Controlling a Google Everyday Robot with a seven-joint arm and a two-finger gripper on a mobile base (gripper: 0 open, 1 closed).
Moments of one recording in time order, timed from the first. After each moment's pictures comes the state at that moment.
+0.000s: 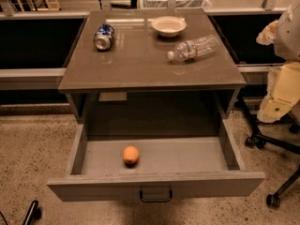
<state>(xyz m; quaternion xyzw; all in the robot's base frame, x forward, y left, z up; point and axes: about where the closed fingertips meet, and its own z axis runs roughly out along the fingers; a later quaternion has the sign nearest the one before) 0.438 -0.217 0.976 -0.60 0.78 -0.03 0.16</state>
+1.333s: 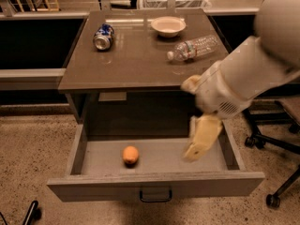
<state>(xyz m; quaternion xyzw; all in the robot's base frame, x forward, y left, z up) 0.423 -0.081 0.878 -0.65 0.71 0.13 0.22</state>
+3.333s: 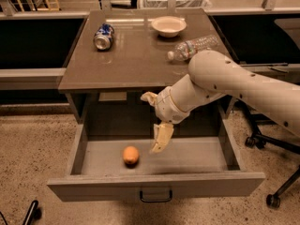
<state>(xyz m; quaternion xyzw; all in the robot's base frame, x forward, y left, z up) 0.515 0.008 0.744 -0.73 0.59 0.19 0.28</state>
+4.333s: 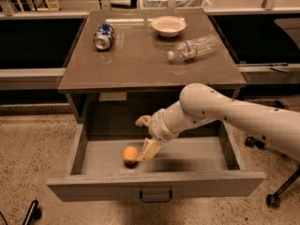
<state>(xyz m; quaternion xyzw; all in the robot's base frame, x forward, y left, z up) 0.518 0.031 0.662 -0.68 0.63 0.23 0.29</state>
